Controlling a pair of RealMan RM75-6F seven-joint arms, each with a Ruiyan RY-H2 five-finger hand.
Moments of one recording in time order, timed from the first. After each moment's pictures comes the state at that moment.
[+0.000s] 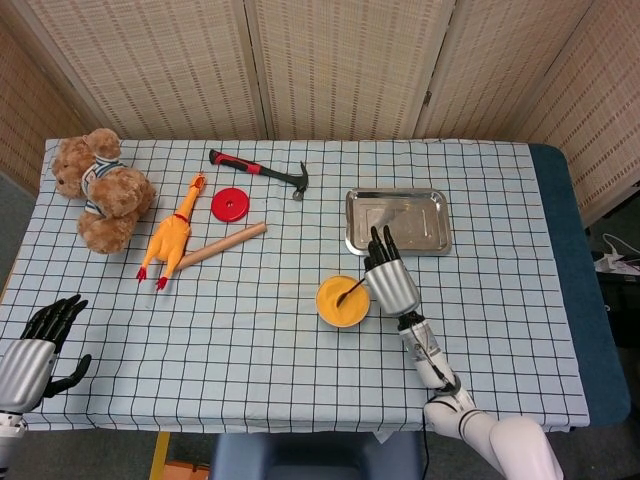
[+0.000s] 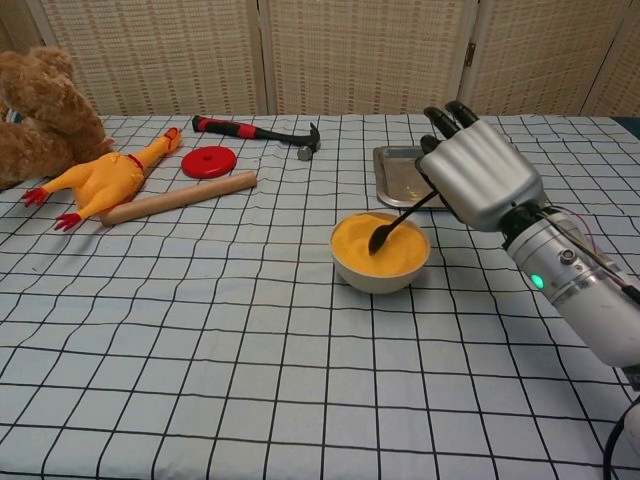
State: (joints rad) left arm -0.13 -1.09 0.01 -1.55 1.60 1.48 -0.16; right arm 0.70 -2.12 0.17 -0.50 -1.52 1.35 -0.58
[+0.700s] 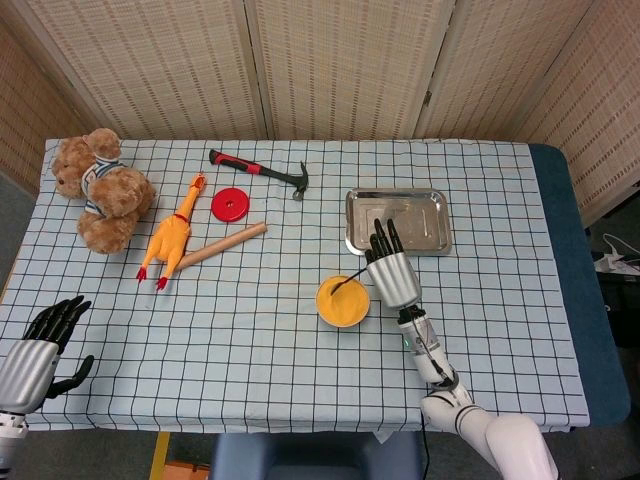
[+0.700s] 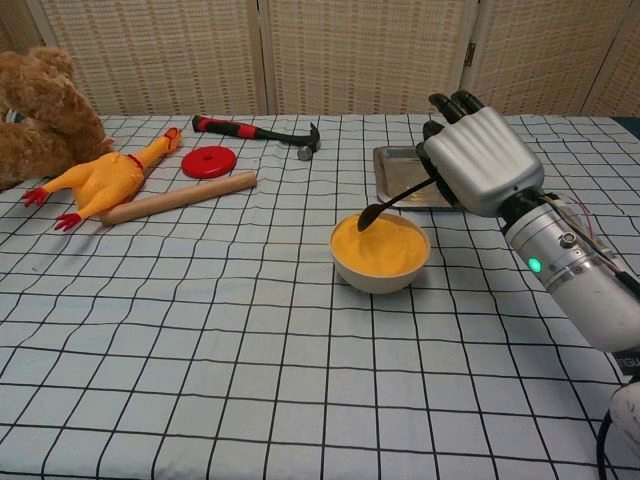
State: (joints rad) left arm -0.13 -1.10 0.01 -1.56 1.61 1.48 -0.15; right arm 0.74 -2.14 0.20 -0.46 -1.49 1.34 -0.48
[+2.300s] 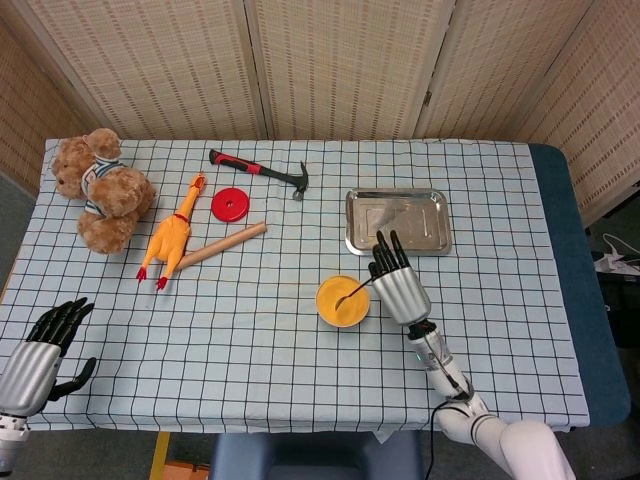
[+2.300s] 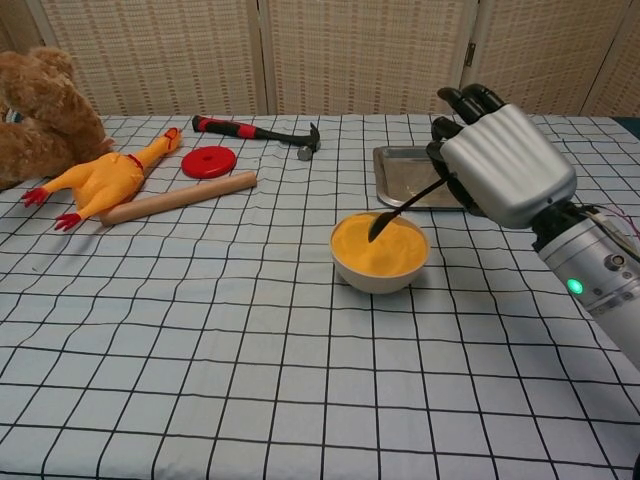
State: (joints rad) left arm -0.13 -1.10 0.02 -1.56 1.63 1.49 -0.15; right arm 0.65 -2.08 0.11 -0.50 -1.58 1.49 -0.46
